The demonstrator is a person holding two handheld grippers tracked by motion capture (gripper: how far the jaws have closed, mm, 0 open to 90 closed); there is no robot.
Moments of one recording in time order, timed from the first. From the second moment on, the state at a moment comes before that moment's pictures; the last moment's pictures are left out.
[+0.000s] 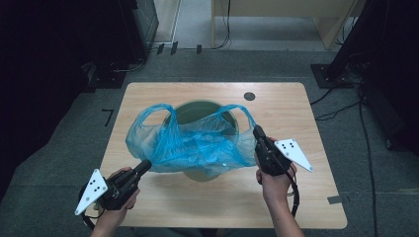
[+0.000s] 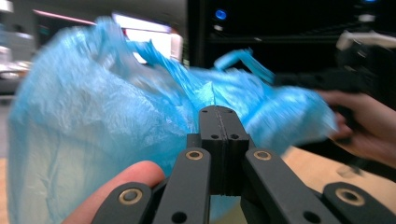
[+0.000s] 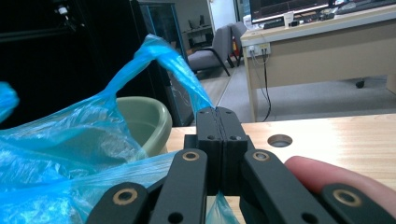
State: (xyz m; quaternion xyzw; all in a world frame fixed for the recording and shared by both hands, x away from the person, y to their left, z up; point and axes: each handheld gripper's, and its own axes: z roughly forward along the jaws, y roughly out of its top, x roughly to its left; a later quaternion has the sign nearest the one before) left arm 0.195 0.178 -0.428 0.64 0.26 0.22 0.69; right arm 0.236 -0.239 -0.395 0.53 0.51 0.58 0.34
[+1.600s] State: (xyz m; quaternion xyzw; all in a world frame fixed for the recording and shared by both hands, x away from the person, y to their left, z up) left arm 0.236 0.214 -0.492 0.65 0.46 0.29 0.53; right arm 0.214 -0.260 -0.451 0.53 0.52 0.54 0.39
